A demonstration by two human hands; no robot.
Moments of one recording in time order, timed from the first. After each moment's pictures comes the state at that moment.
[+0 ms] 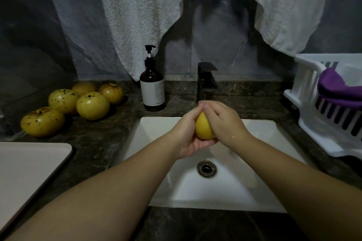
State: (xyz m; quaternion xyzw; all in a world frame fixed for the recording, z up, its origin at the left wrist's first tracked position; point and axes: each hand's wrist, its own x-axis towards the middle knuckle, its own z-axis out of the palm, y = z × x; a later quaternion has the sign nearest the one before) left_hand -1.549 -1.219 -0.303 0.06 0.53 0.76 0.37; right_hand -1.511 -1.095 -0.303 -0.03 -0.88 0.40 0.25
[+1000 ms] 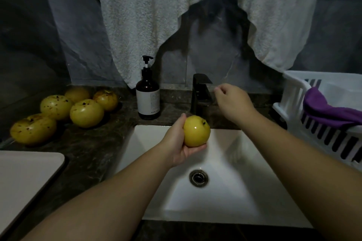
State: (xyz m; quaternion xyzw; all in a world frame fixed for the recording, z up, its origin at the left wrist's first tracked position) left_hand -1.565 -1.220 -0.305 -0.03 0.47 0.81 0.35; right_hand -1.541 -1.056 -0.230 -0.16 -0.90 0.27 0.29
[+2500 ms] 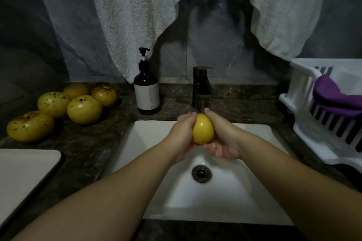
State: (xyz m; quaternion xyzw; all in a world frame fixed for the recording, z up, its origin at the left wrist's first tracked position) left_hand -1.561 -1.205 -0.313 0.06 0.59 0.77 0.25; right_hand -1.517 -1.081 -0.300 -0.27 -0.62 0.72 -0.14
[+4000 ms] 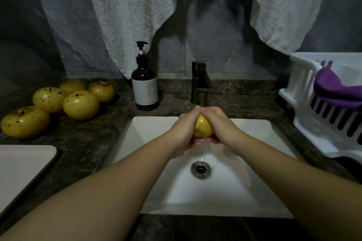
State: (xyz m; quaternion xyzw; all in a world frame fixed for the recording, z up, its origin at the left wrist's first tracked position) left_hand -1.570 -1.207 -0.322 0.12 0.66 0.68 0.29; right_hand -1.525 -1.075 -0.323 -0.14 -0.77 0.62 0.09
